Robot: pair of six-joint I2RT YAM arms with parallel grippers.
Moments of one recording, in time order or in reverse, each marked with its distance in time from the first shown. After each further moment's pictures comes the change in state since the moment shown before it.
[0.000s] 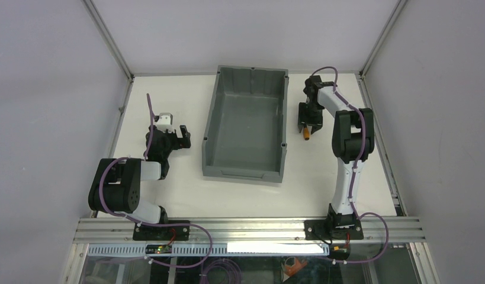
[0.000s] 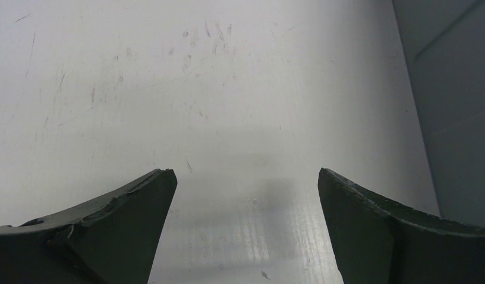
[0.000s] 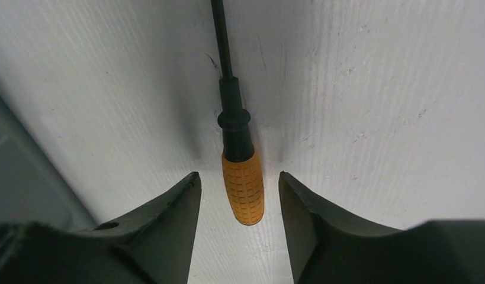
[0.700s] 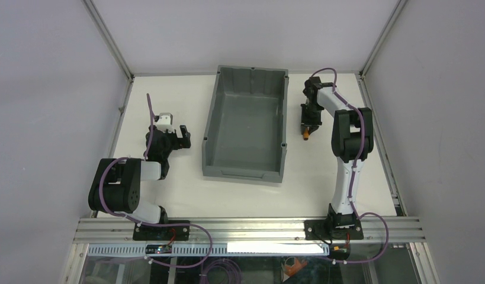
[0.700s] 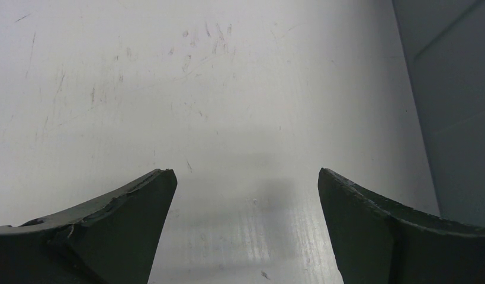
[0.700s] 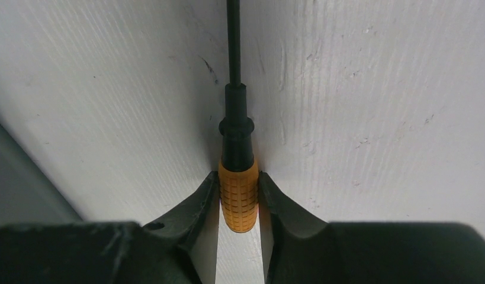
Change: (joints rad) left arm 0.000 0.000 0.000 0.000 0.000 0.000; right arm -0.001 0.018 -0.003 0.002 0.005 -0.003
